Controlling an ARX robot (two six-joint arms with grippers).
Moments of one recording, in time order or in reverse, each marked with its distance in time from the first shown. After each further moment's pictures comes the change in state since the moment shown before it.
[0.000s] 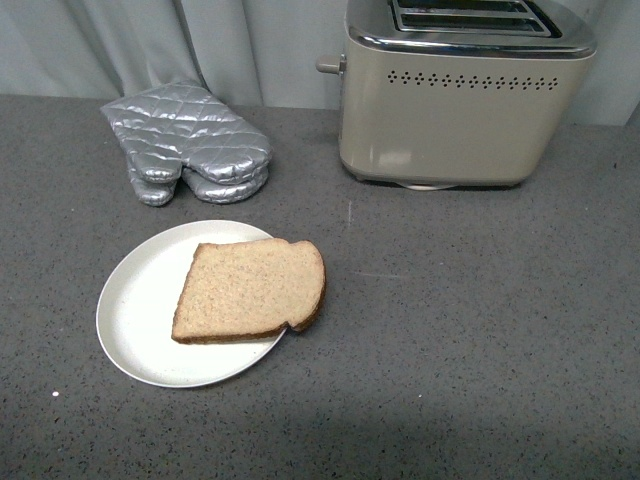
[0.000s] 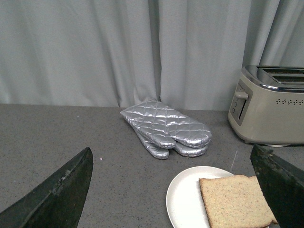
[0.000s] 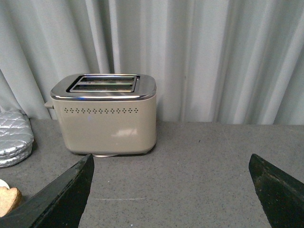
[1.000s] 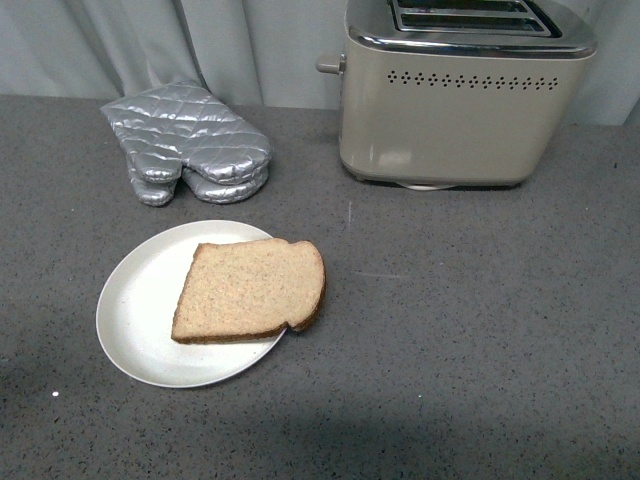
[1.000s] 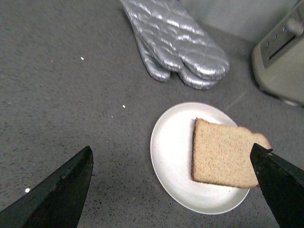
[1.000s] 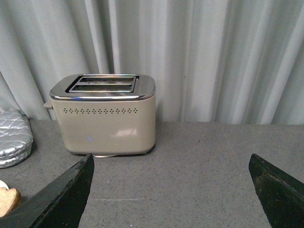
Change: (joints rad) left arm -0.046 1.018 0.235 0.255 -0.020 -0.277; right arm -0.001 -0.002 0.000 0.000 0.000 0.000
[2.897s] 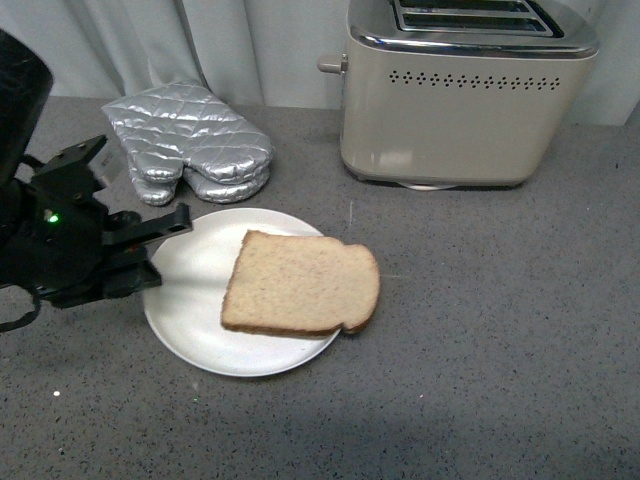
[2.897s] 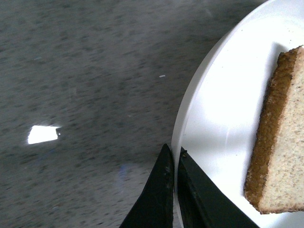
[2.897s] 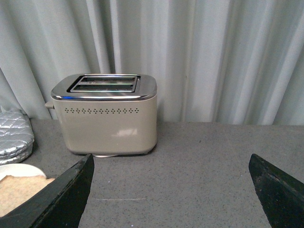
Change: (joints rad) left arm -0.173 0.961 0.633 -0.165 0.200 -0.100; right arm 0.000 0.000 0.000 0.000 0.000 0.000
